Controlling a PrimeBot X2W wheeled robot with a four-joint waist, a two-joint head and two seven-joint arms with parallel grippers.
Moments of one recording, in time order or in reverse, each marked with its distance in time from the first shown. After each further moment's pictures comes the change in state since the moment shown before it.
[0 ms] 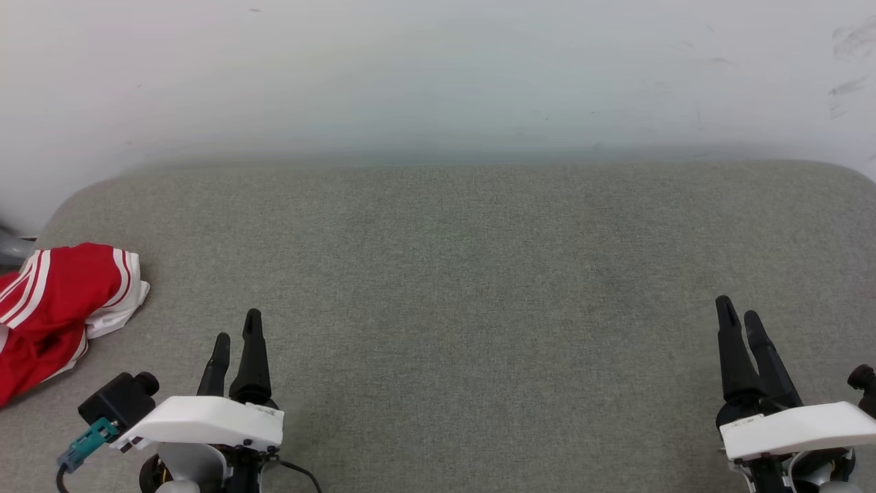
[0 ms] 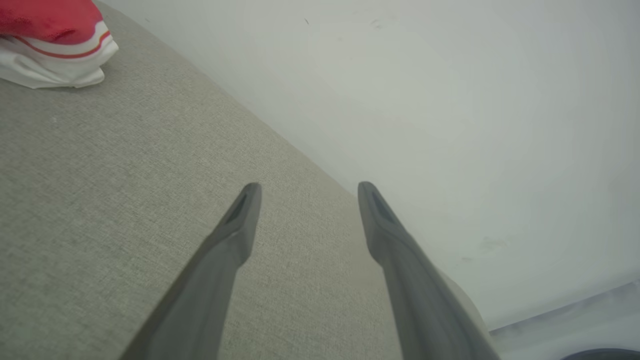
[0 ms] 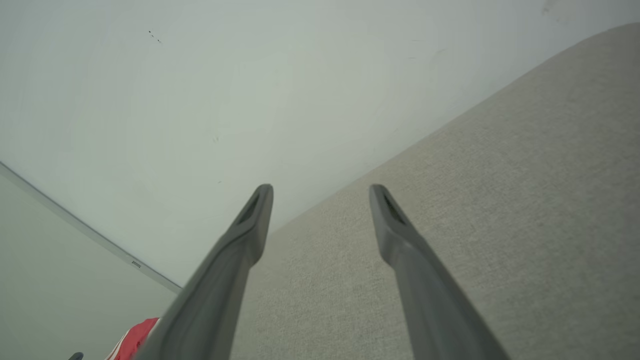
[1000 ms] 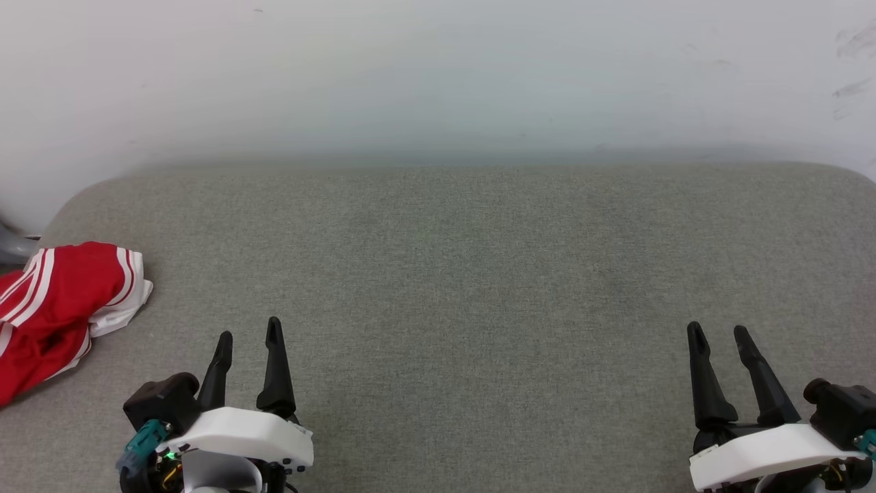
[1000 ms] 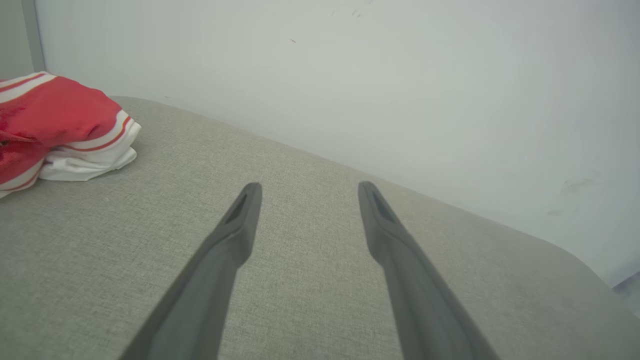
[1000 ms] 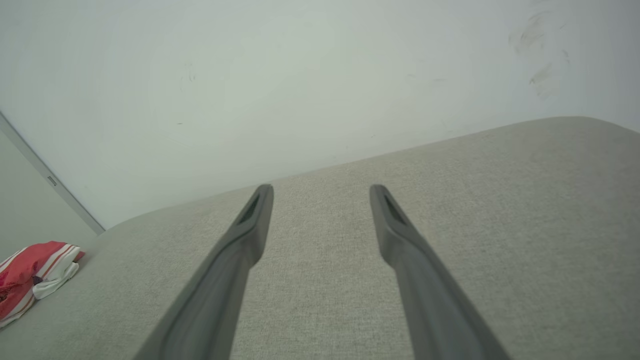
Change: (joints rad) left arm 0.026 0.019 -0.081 -0.006 0.361 0.052 -0.084; right arm 0.040 0.000 0.034 0.017 -0.400 0.000 -0.086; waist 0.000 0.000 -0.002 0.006
